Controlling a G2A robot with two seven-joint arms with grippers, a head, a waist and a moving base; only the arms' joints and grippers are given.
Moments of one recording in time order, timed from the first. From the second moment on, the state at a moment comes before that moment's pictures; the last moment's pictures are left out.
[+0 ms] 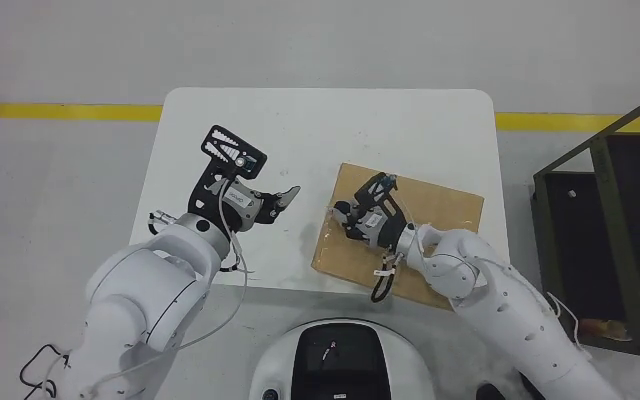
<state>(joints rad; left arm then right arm) 1.08 -1.19 -1.31 -2.30 1.28 -0.12 -1.02 -0.93 -1.03 0.92 -1.69 -0.60 -0.23 0.46</state>
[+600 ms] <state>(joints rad) 1.08 -1.19 -1.31 -2.30 1.28 -0.12 -1.02 -1.42 -0.93 1.44 -2.00 -0.65 -0.28 0.61</state>
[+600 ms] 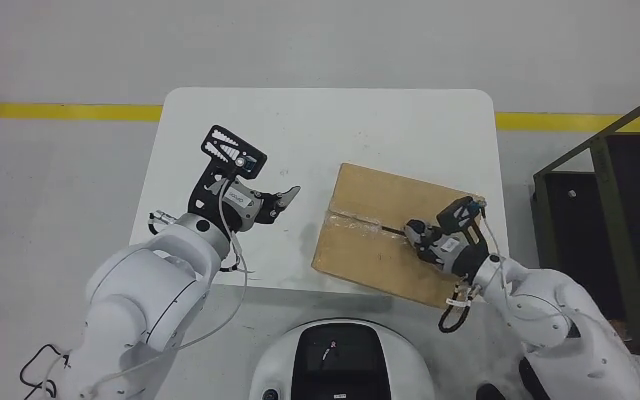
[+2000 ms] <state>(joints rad) 1.08 -1.19 -1.31 -2.30 1.28 -0.12 -1.02 -1.33 -1.00 1.34 -1.69 -0.67 -0.24 0.35</state>
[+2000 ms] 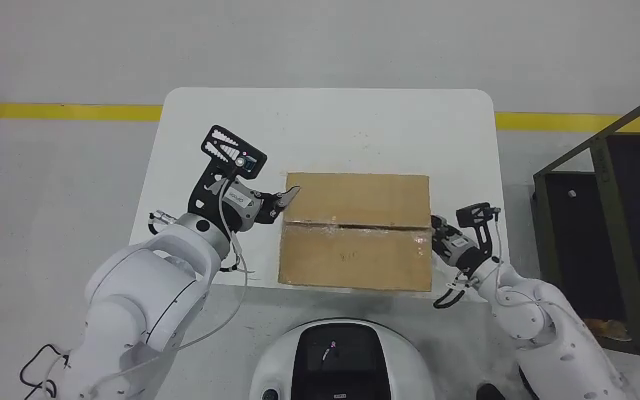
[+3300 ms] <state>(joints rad) 1.08 -1.19 -1.31 -2.30 1.28 -0.12 -1.02 -1.41 -0.98 1.63 -2.05 -1.06 -0.15 0.28</state>
